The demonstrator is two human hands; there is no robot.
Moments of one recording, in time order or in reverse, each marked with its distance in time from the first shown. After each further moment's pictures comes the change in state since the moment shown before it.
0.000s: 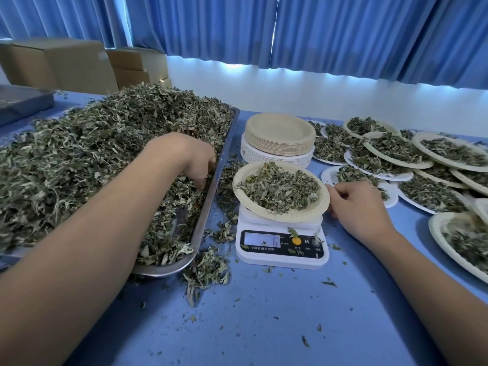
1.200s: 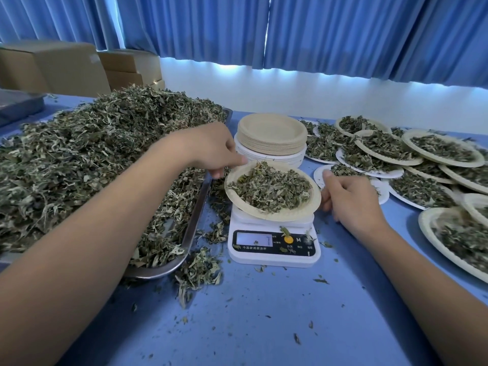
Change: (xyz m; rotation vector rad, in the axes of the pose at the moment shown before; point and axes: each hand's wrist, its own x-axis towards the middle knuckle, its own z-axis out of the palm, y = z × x) left_hand -0.014 0.030 -0.010 -0.472 0.238 0.189; right_hand -0.001 -0.002 0.000 0.280 0.065 0.100
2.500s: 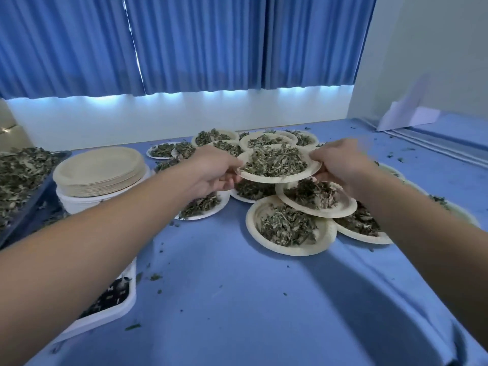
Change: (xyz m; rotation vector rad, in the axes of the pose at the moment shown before) left_hand 0.099 0.274 0.121 -0.990 -0.209 0.022; right_hand 0.019 0.078 -0.269 0.203 0.343 0.485
